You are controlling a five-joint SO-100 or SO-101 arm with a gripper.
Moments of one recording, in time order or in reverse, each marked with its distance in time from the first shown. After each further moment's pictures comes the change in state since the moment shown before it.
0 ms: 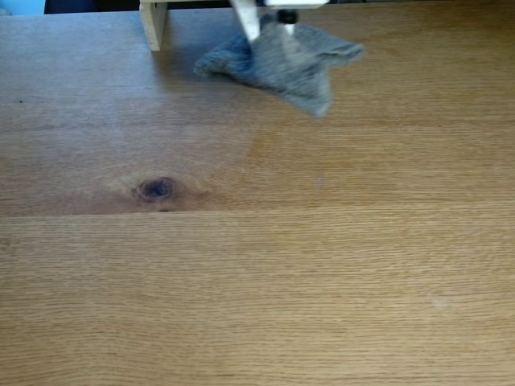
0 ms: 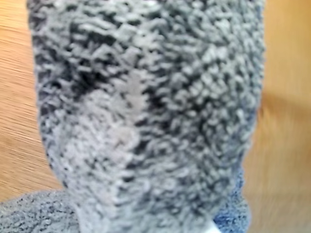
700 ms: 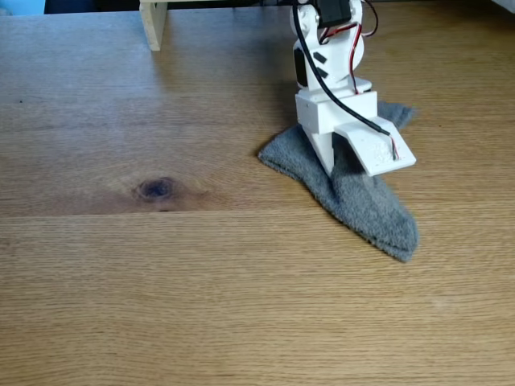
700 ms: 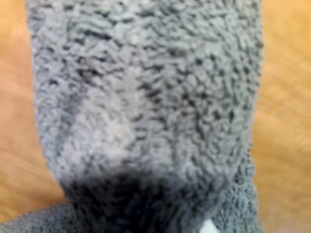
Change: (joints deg) arm -8.6 -67.9 -52.6 -7.6 8.3
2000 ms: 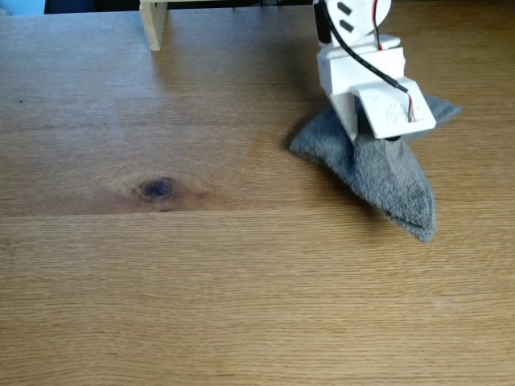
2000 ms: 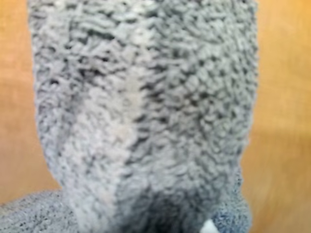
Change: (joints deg) arm -2.2 11.1 -2.0 9.7 12.9
